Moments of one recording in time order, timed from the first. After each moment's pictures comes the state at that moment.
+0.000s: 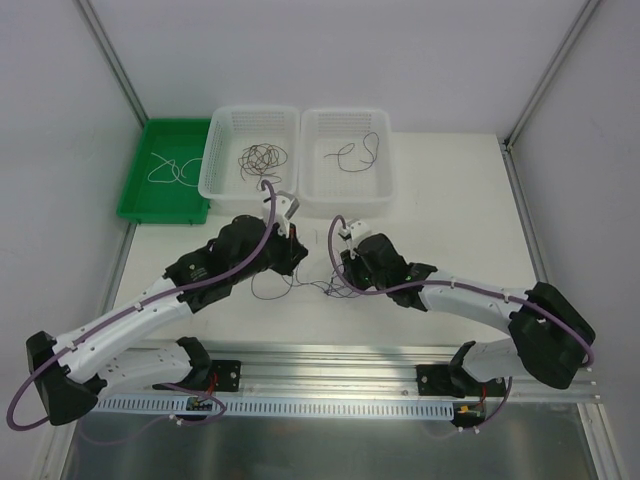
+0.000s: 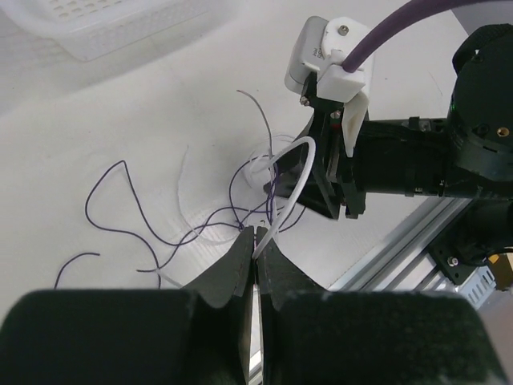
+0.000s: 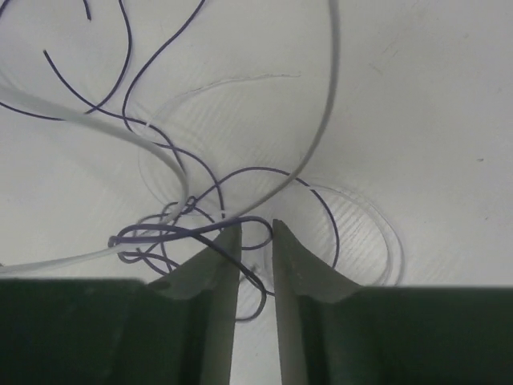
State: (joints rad) left arm -0.88 0.98 0.91 -0.37 -0.09 -0.36; right arm 0.89 1.35 0.68 -0.03 0.10 0.23
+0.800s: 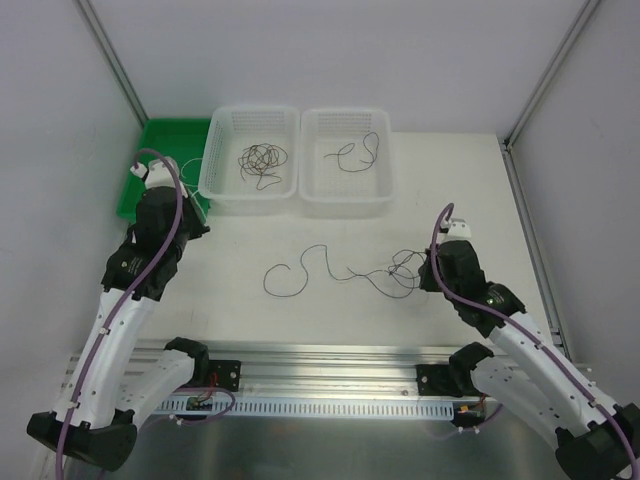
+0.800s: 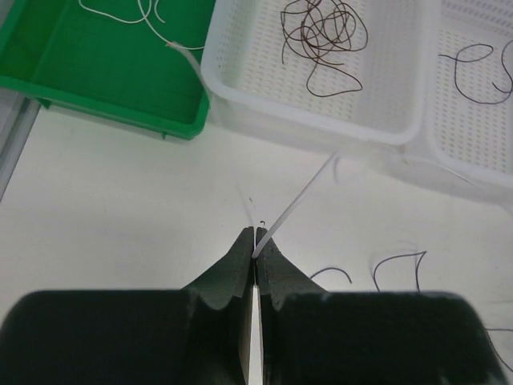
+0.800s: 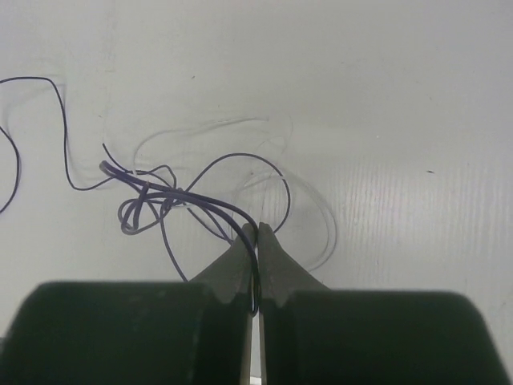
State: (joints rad) left arm -0.28 0.84 1.06 -0.68 -0.33 -0.36; right arm 0.54 0.75 0.58 -0.52 0.26 0.44
